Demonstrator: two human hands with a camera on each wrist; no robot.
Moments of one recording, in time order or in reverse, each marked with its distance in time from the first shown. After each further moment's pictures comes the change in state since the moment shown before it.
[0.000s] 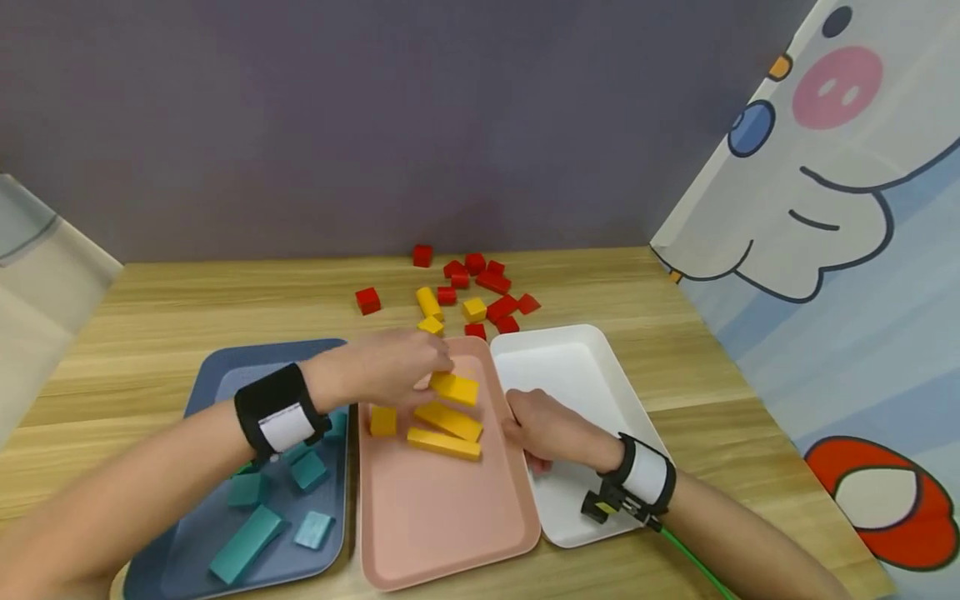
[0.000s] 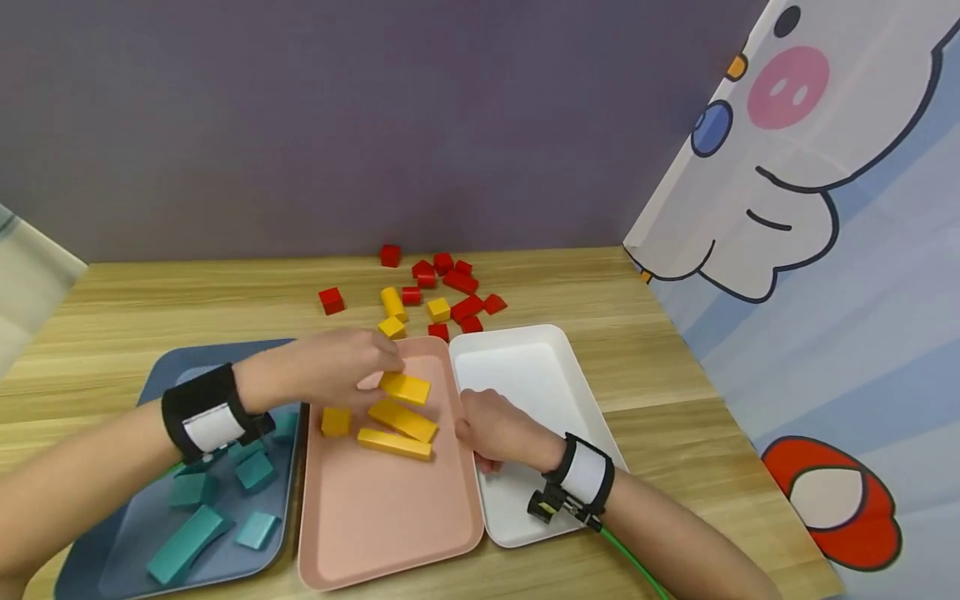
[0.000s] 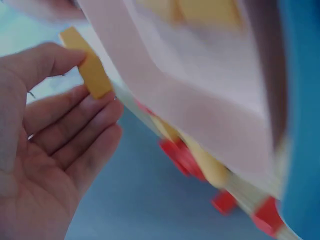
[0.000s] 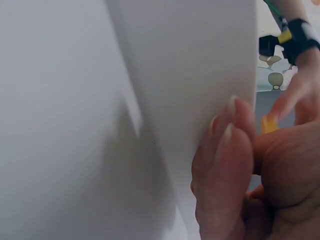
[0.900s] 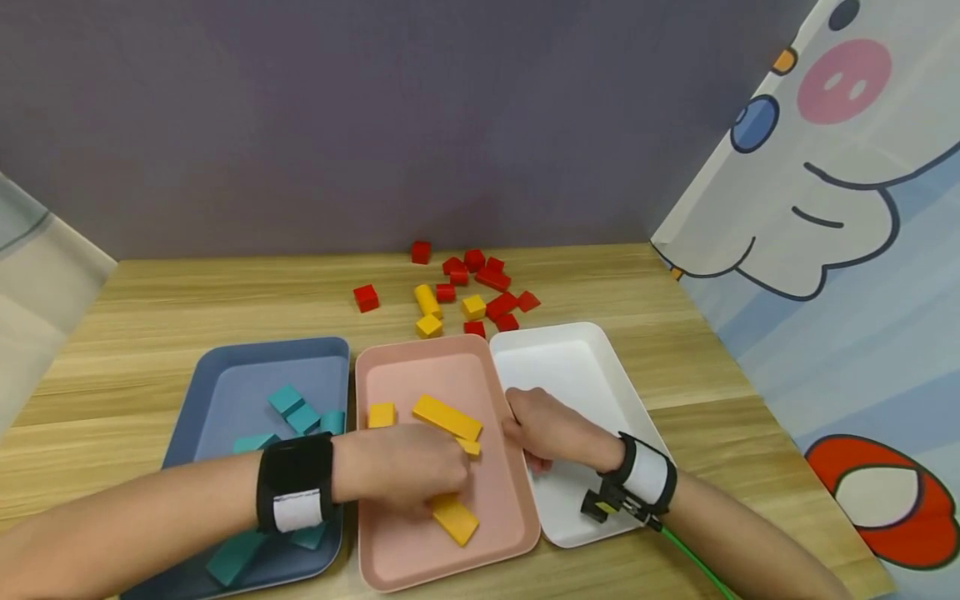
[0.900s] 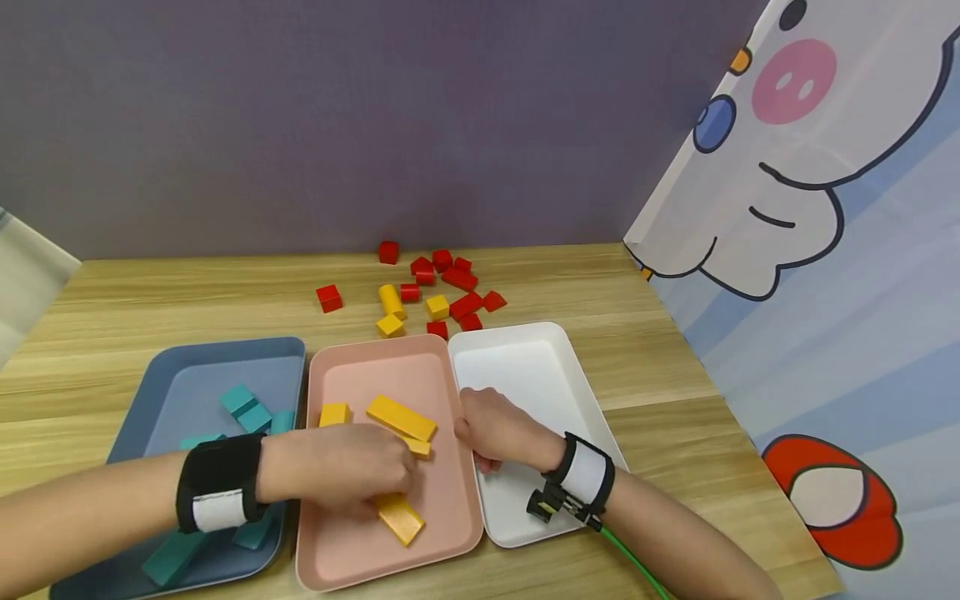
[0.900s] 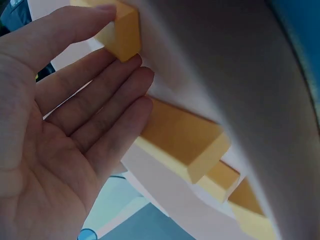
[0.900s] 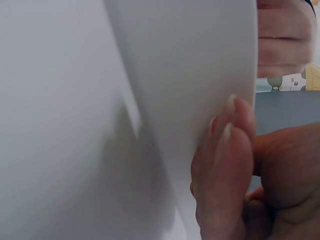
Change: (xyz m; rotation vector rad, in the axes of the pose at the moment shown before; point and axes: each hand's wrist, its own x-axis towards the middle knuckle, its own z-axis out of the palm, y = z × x) left_hand -0.014 0.069 0.042 0.043 -0.252 0.247; right_hand 0.002 0.000 0.000 0.003 -0.001 0.004
